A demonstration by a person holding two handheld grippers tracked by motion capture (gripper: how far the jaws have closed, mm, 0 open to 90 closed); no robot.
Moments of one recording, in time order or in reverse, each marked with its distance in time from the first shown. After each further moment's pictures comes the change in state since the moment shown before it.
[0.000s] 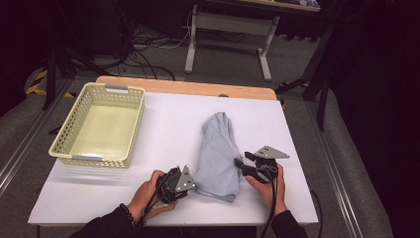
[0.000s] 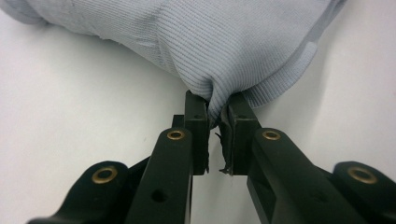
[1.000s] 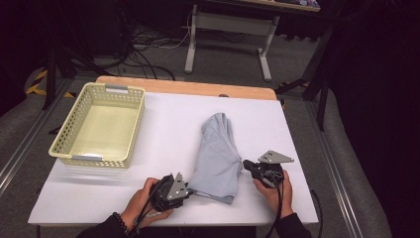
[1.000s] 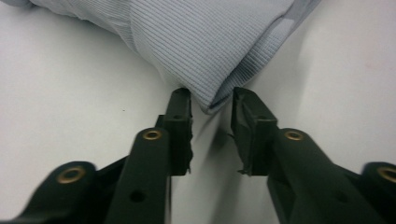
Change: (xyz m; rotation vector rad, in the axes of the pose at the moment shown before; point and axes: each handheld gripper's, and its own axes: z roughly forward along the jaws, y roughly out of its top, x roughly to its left) left arm -0.012 -0.019 -0.001 -0.030 -0.018 -0.020; right arm 0.001 -0.006 -0.022 0.046 0.006 -0.050
